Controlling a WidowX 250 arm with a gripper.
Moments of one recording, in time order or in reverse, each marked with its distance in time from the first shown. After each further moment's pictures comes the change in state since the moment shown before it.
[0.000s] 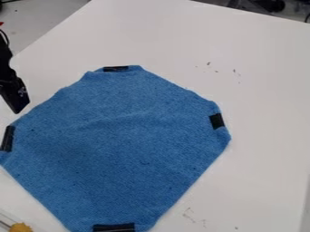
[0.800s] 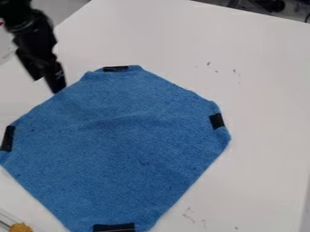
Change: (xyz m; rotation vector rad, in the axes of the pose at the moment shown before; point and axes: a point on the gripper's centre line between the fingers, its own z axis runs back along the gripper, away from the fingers) arm 0.088 -0.017 -0.029 -0.084 0.009 -0.283
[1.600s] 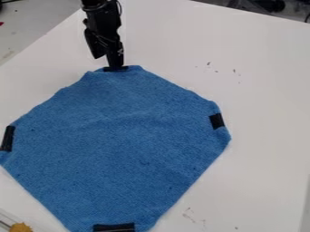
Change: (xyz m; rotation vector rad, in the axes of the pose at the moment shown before) arm 0.102 -0.004 -0.038 -0.031 0.022 -0.083
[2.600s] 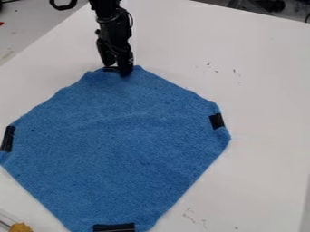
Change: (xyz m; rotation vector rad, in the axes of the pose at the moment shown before) arm 0.014 0.004 -0.031 -0.022 0.011 0.000
